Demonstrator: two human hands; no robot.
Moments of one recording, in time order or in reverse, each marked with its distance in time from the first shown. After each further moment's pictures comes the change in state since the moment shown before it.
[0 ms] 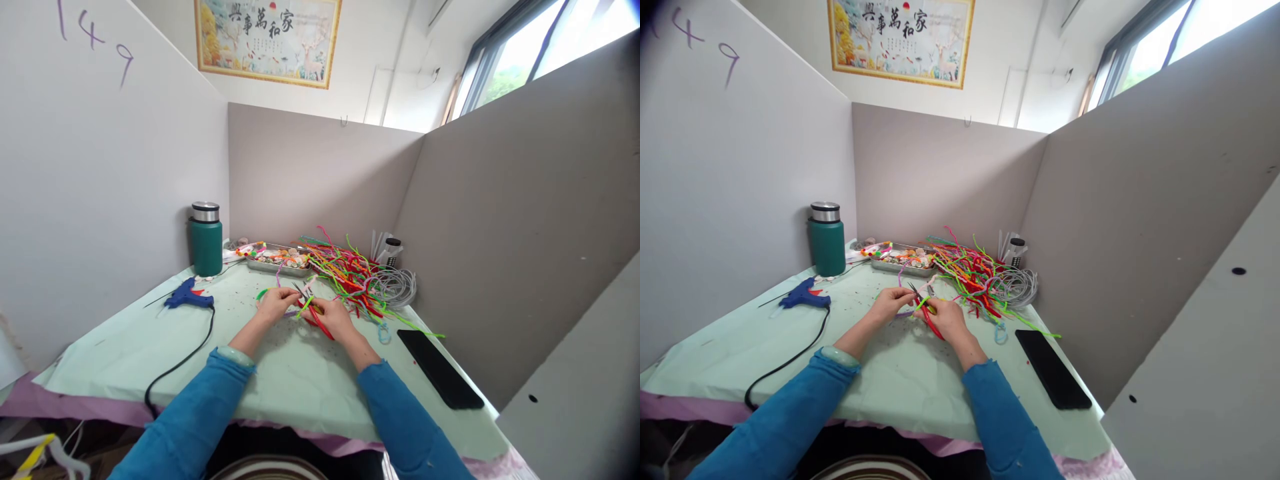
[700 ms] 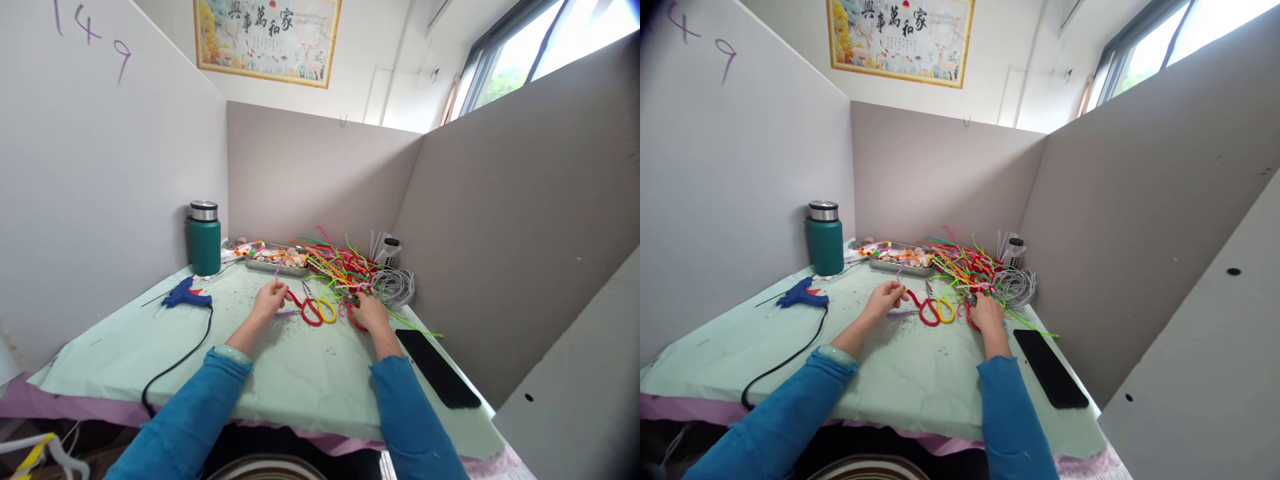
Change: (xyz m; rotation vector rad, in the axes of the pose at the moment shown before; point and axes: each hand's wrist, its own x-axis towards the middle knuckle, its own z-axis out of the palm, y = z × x) left_hand -0.003 0.012 -0.003 -0.297 0.154 -0.197; right_hand -0.008 0.074 -0.044 -0.475 0.010 0.550
